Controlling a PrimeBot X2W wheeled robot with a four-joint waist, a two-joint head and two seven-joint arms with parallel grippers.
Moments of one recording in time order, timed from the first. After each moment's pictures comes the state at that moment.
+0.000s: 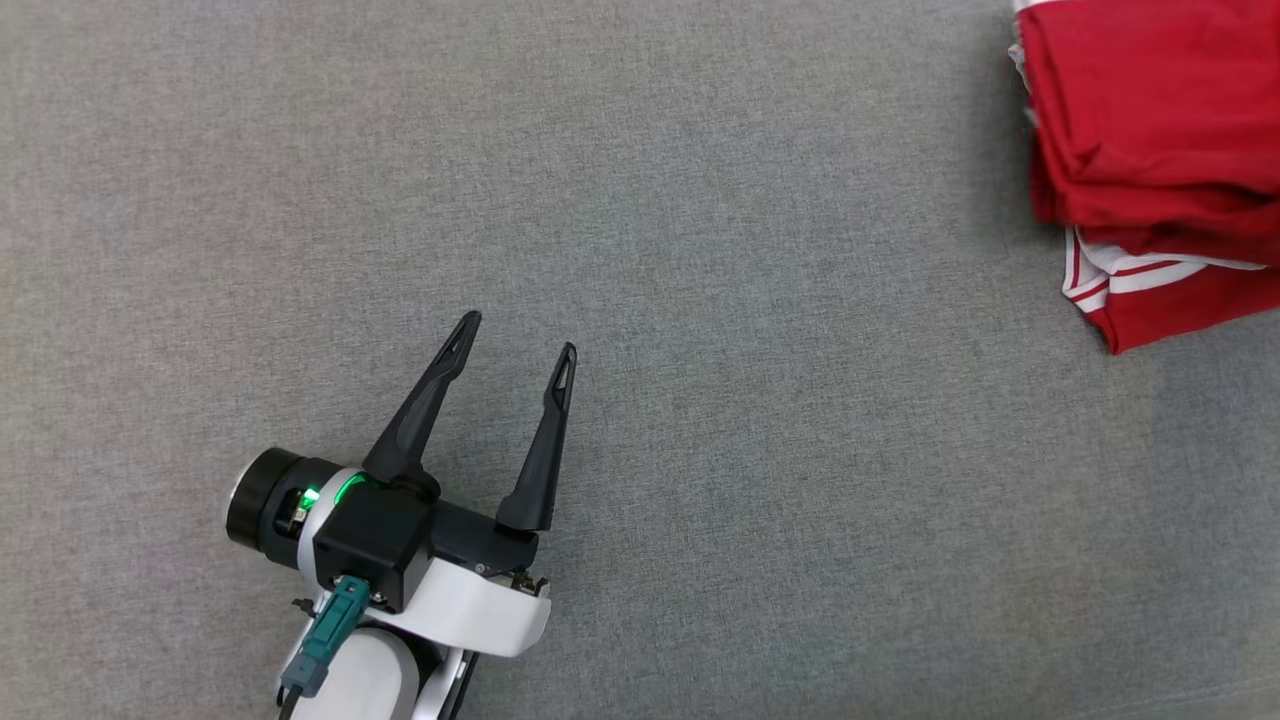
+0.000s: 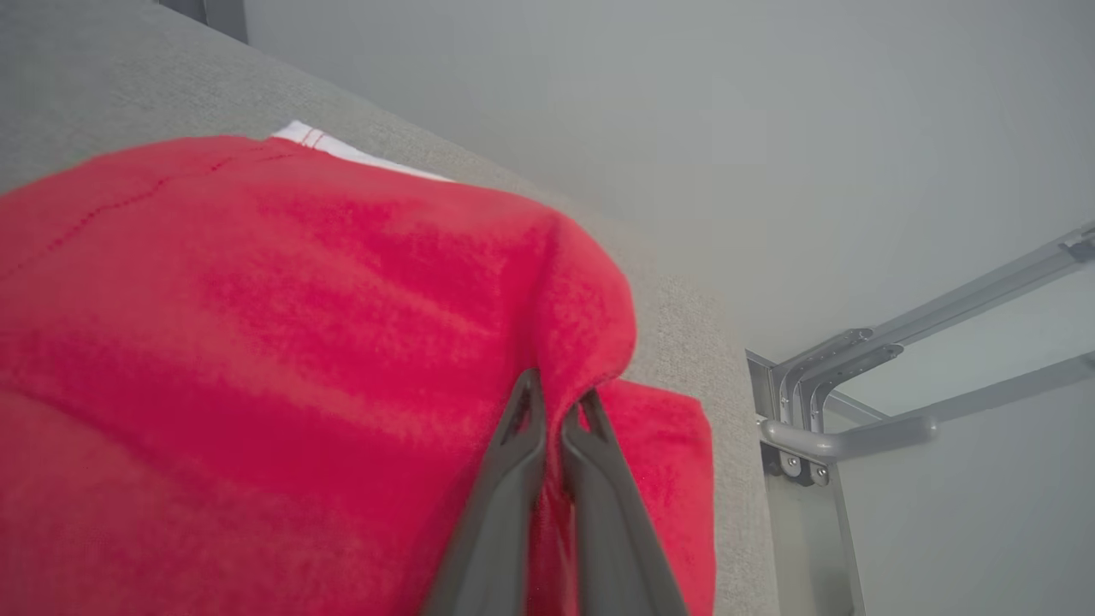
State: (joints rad) left arm -0.19 0.15 -0.39 -0.11 -0.16 0.09 -0.17; right arm -1.15 -0.69 1.04 0.94 0.74 0.13 -0.21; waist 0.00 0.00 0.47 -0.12
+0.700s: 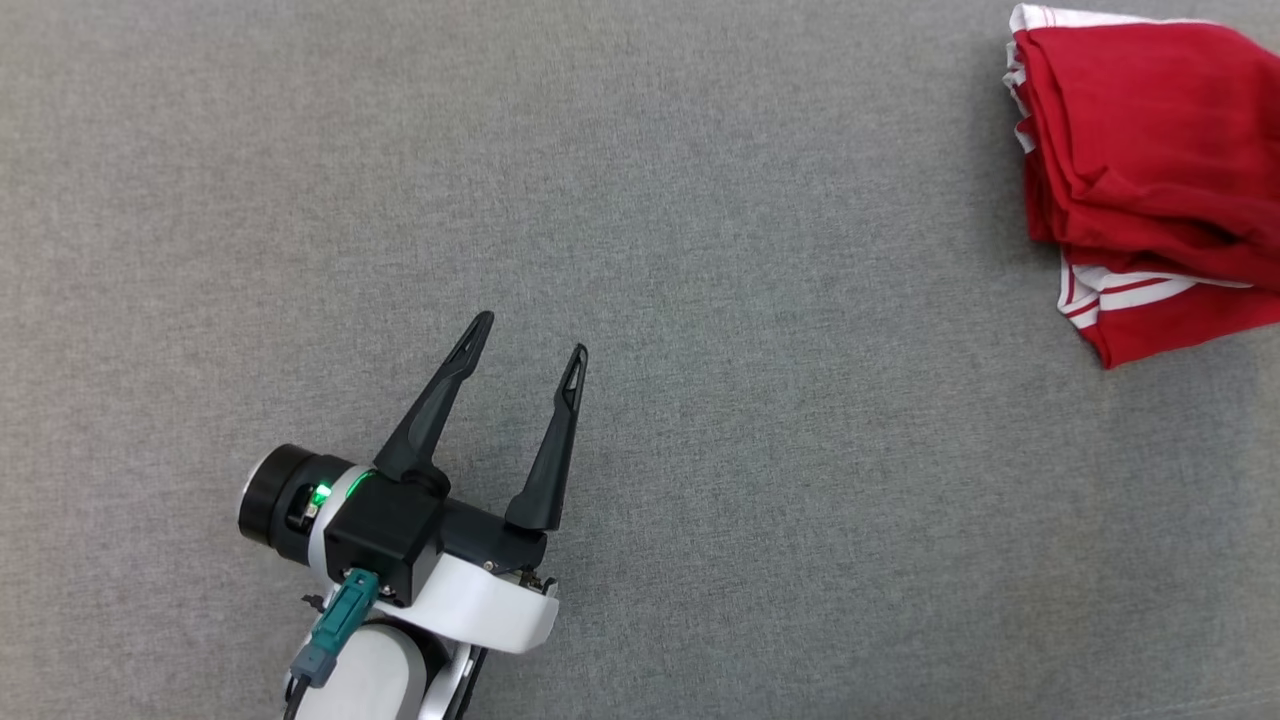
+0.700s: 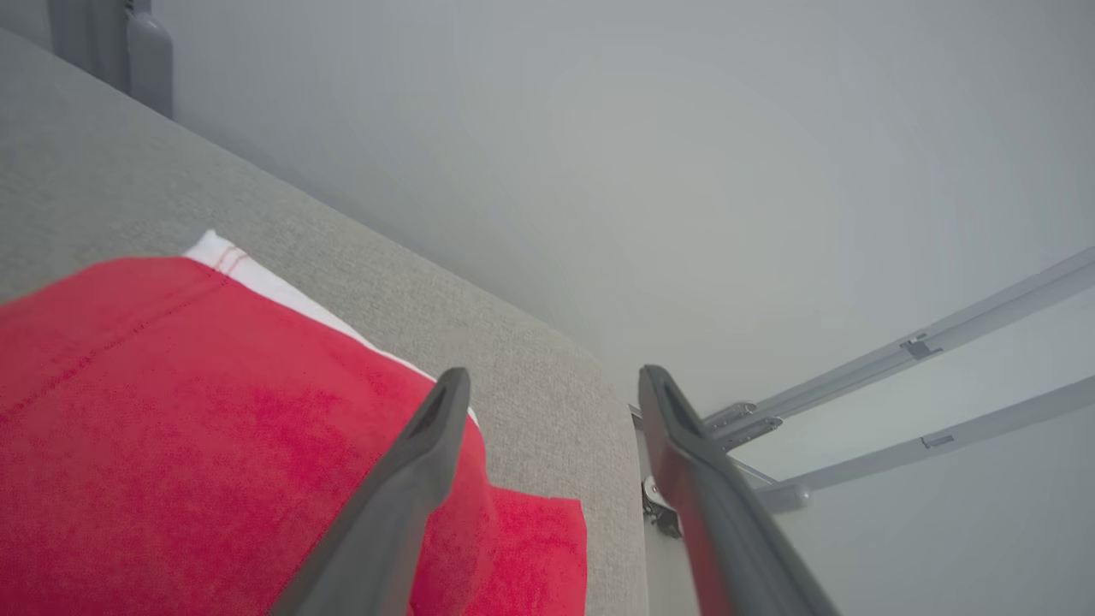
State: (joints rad) left arm -0.21 0.15 -0.41 -0.10 -0.17 0.09 -0.16; right arm -1.23 -0.59 0.84 1.14 0.40 0.13 -0.26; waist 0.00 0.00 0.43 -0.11
